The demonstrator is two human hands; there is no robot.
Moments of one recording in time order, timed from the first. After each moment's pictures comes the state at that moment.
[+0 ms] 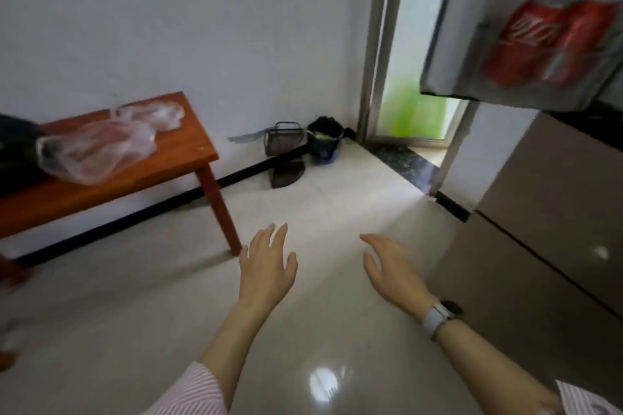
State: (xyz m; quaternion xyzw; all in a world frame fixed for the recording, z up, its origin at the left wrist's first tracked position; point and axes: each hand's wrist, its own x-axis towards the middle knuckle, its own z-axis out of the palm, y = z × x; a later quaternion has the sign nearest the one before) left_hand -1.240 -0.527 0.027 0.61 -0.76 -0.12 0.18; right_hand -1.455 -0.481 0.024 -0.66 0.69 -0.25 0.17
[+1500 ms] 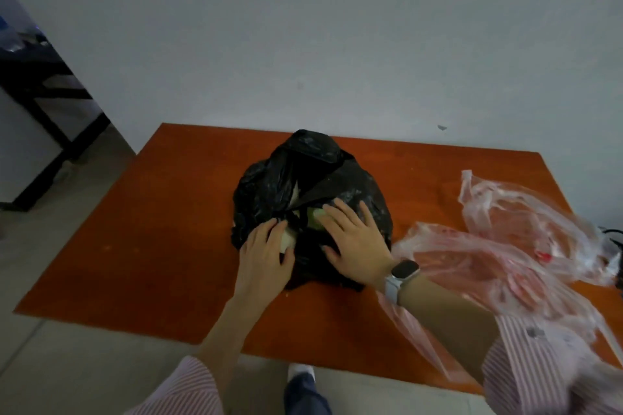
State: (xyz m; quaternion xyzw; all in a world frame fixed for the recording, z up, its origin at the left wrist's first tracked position) left_hand -0.448 -1.019 -0.016 0.82 -0.52 -0.09 0.22; right_hand -0.598 -1.131 -0.004 -0.96 0.28 -0.09 0.02
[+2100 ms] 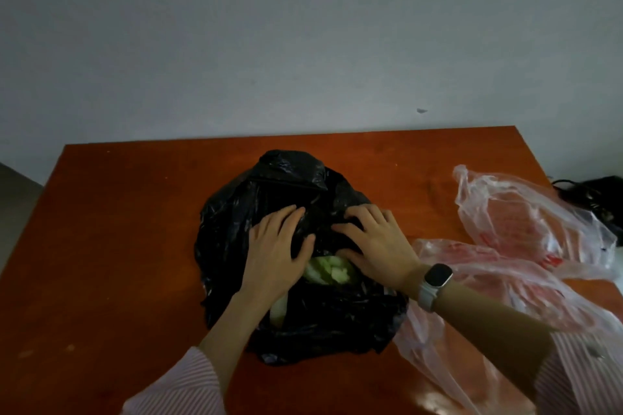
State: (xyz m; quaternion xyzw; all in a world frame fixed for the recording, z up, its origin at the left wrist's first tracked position) left_hand -0.391 -1.152 -0.029 0.71 -0.65 -0.12 0.26; right_hand -0.580 -1.224 -0.021 -0.93 0.32 -0.15 -0.02
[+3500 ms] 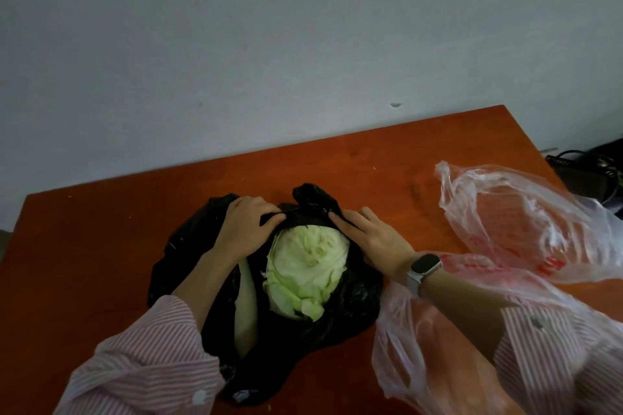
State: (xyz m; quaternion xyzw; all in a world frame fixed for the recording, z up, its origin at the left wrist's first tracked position) left_hand -0.374 -1.278 -0.044 0.67 -0.69 -0.21 0.15; right_hand -0.630 -1.296 -0.070 -0.93 0.34 -0.14 0.07
